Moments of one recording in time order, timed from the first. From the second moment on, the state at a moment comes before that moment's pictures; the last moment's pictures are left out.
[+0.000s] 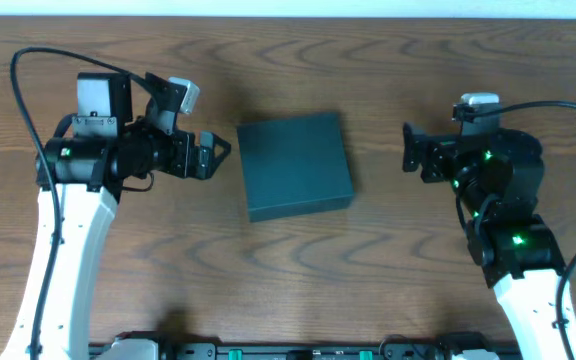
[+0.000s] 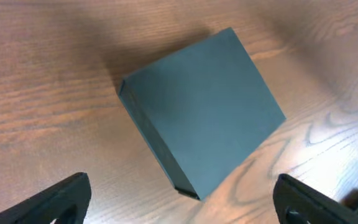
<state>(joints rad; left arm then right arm) -0.03 1.35 1.28 -0.94 0.56 0.13 0.08 1.03 0.82 -0.27 -0.09 0.10</state>
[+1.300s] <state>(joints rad) 0.04 0.51 0.90 -1.00 0.02 0.13 0.08 1.03 0.82 -0.63 -0.09 0.09</state>
